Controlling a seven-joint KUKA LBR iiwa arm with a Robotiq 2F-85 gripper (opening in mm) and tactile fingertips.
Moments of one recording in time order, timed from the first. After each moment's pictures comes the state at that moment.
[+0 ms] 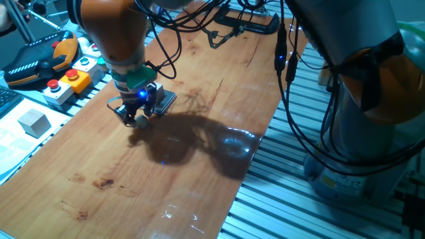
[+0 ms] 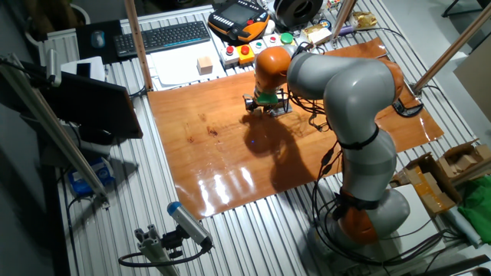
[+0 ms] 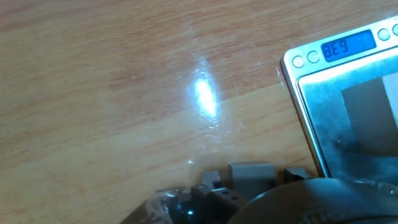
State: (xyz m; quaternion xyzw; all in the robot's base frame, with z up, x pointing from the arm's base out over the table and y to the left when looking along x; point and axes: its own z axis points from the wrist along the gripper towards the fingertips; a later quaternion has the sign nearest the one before) arm 0.605 0.102 0.040 0.13 0.99 -0.01 0.06
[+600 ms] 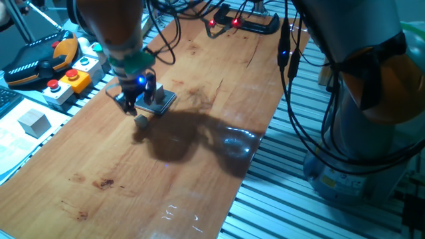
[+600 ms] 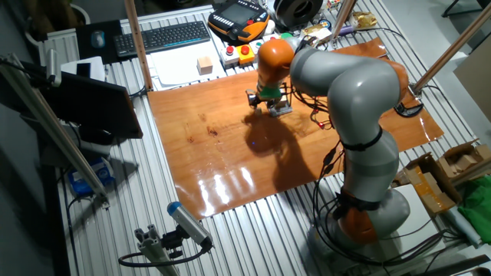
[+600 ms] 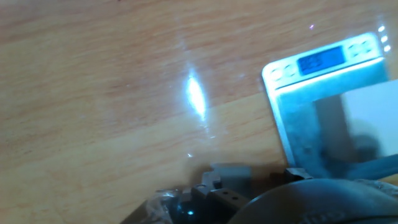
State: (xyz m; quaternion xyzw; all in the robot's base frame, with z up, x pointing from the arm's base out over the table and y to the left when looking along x) arm 0.606 0.081 0.085 0.12 0.99 -0.02 0.05
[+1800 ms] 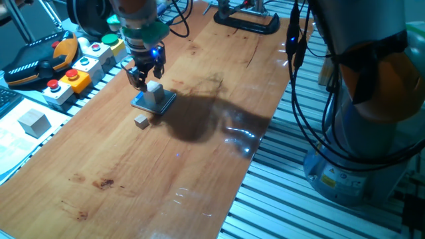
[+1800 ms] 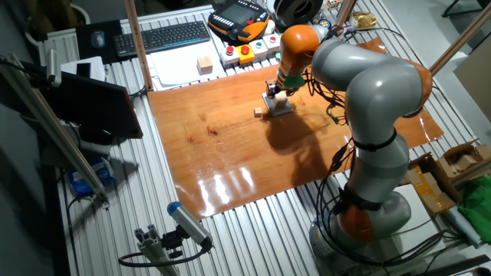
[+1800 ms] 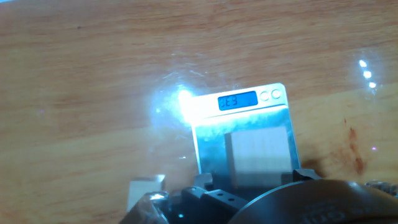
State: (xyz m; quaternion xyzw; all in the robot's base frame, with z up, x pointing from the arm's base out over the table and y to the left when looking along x) arm 0.615 0.005 0.108 0.06 1.00 -0.02 0.06
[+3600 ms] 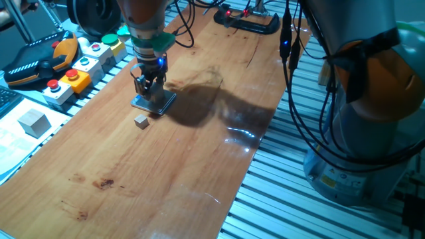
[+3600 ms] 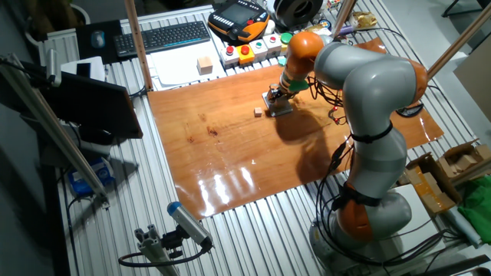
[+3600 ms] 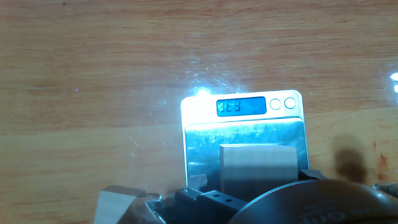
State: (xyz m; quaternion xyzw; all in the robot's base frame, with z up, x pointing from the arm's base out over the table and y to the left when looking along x) arm 0.624 -0.006 0.060 0.01 1.00 0.01 0.06
